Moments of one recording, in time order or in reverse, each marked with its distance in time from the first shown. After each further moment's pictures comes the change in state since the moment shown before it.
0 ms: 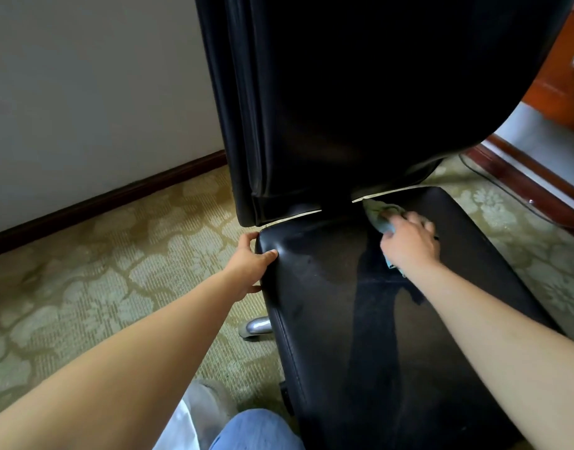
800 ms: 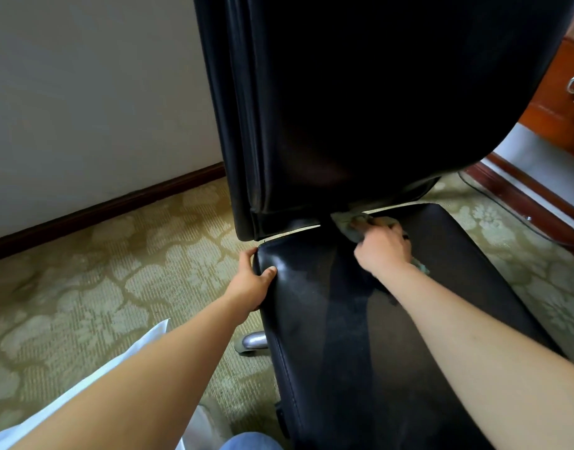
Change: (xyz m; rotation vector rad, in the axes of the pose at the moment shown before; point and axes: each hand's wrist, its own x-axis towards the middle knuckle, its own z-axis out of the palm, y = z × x) left_hand 0.000 -0.010 0.007 0.085 0.061 0.070; right_hand 0.008 -0.049 -0.004 -0.118 -0.078 -0.099
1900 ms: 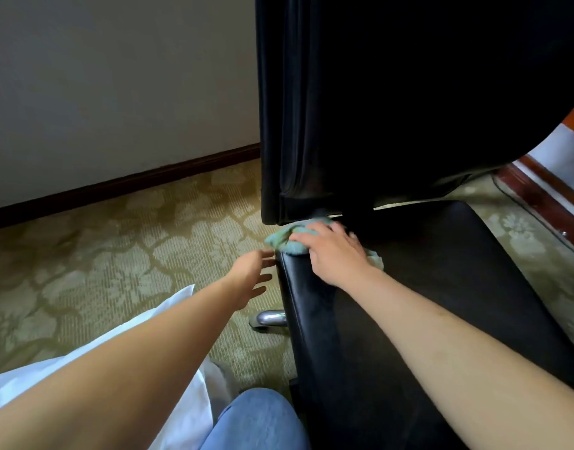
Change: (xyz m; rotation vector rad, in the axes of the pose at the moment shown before) left_hand -0.026 -0.015 -0.032 -0.344 -0.028 -0.222; right_hand -0.065 -0.086 0.022 -0.012 -0.067 -0.619
